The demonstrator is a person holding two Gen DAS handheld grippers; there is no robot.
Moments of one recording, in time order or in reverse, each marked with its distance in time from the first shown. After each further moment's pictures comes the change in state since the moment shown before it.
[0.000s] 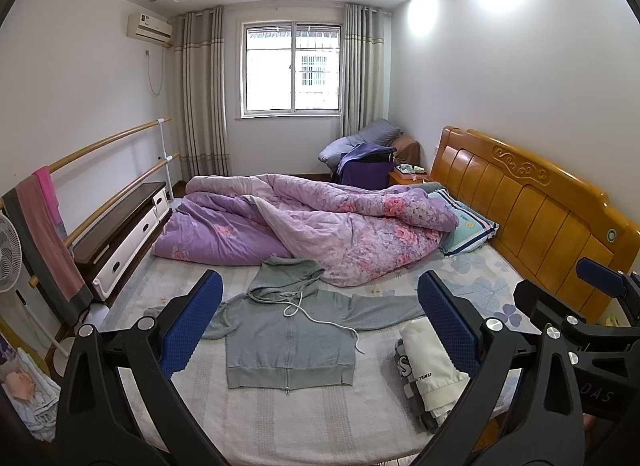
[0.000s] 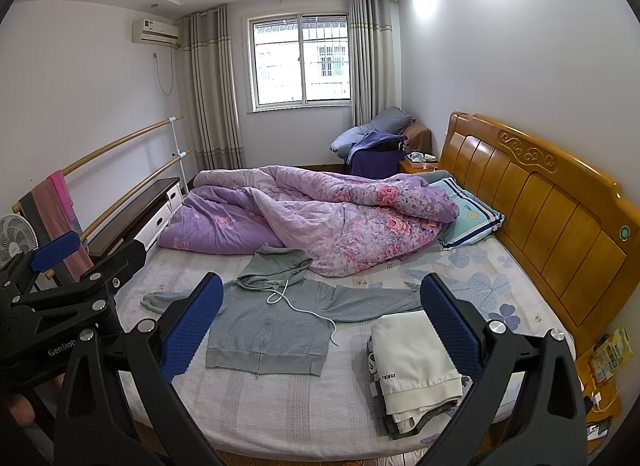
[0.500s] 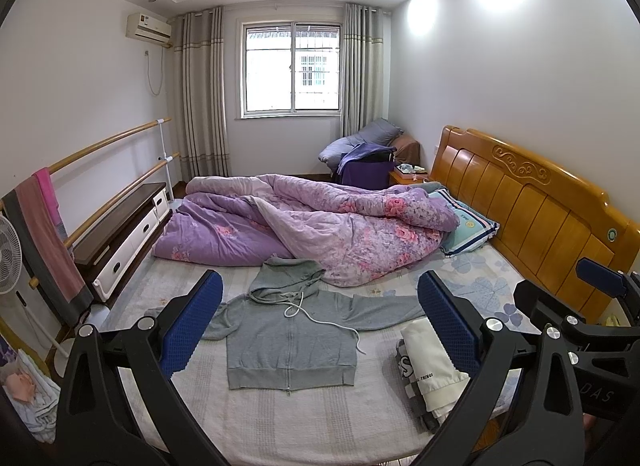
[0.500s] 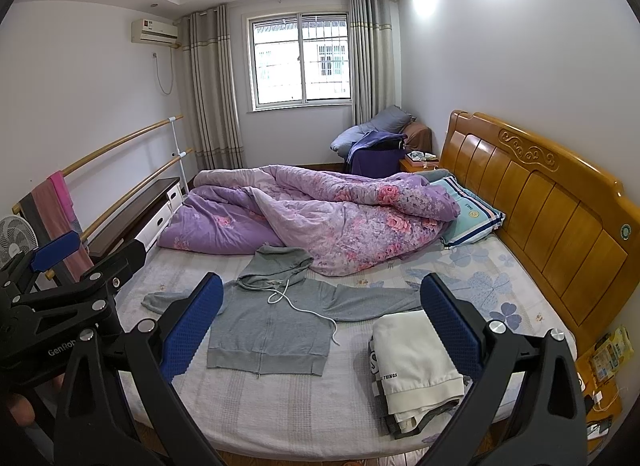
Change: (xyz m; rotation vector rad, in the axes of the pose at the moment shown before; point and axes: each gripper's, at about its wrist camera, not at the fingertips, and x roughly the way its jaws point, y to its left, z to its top) left arm 0.002 0.001 0.000 0.002 0.002 -0.002; right arm 0.001 -0.002 0.002 -0.001 0.002 0.003
